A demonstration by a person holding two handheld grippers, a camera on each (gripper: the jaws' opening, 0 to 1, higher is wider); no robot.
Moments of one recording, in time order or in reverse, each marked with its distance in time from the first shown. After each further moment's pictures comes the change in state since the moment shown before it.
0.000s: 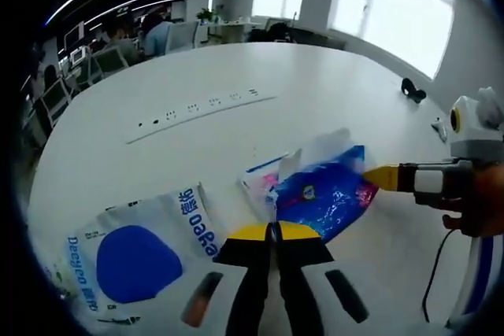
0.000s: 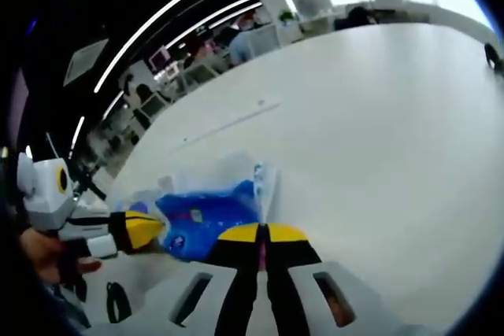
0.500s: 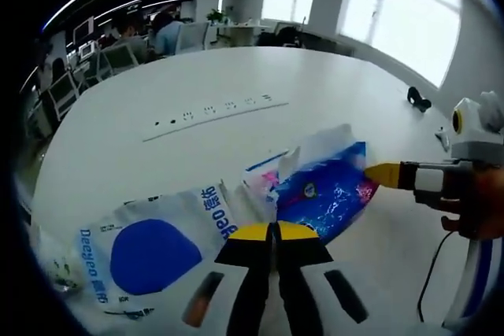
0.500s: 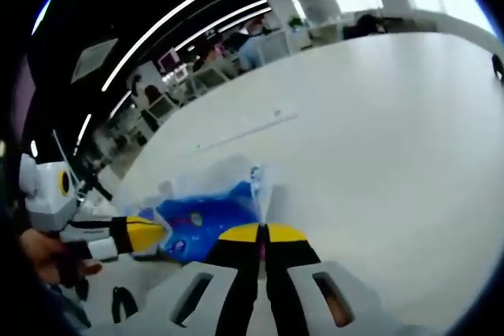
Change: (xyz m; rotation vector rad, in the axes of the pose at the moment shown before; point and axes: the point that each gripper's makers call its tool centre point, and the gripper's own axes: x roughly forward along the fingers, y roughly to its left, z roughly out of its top) left arm -0.017 0.017 -0.001 -0.055 -0.009 0.027; right arm 0.004 0.025 0.011 -0.033 -0.023 0.039
